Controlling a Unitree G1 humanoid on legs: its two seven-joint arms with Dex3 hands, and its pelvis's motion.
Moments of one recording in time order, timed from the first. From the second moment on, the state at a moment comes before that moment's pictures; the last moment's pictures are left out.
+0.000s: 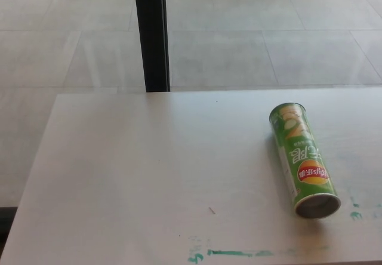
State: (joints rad) left_arm 0.04 0.76 0.59 1.27 -0.29 0.03 -0.05; right_arm 0.05 -0.64 -0.51 -0.05 -0.25 -0.12 0.21
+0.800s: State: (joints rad) left_arm 0.07 0.76 0.59 1.27 -0.29 0.03 -0.05; right_arm -0.10 -0.54 -1.01 0.77 -0.03 -0.17 -0.03
